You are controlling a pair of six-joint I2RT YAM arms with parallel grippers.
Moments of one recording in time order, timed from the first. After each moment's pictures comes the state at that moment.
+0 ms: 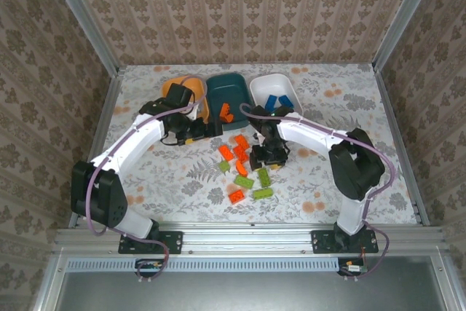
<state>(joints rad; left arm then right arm) -0.44 1.50 1.22 -0.85 0.37 -0.46 0.63 1.85 1.36 -1.08 -0.19 0.47</state>
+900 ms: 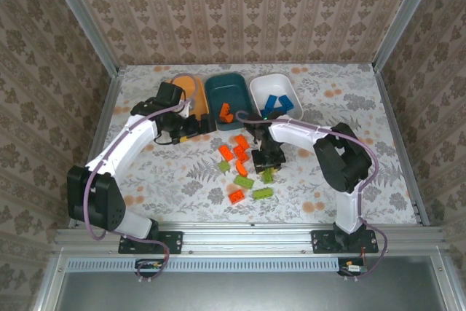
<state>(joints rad) -0.36 1.46 1.21 -0.84 0.40 -0.46 0.62 1.94 1.36 -1.05 -0.14 0.50</state>
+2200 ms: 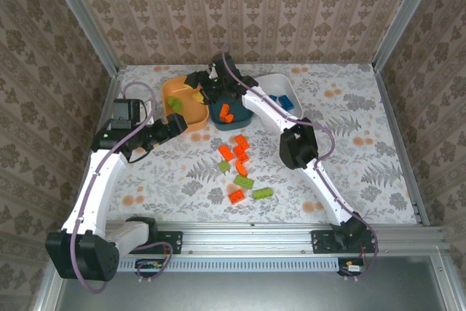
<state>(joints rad) -0.13 1.08 1.03 -0.81 0.42 -0.50 0.59 2.66 2.60 -0.44 -0.56 1.26</state>
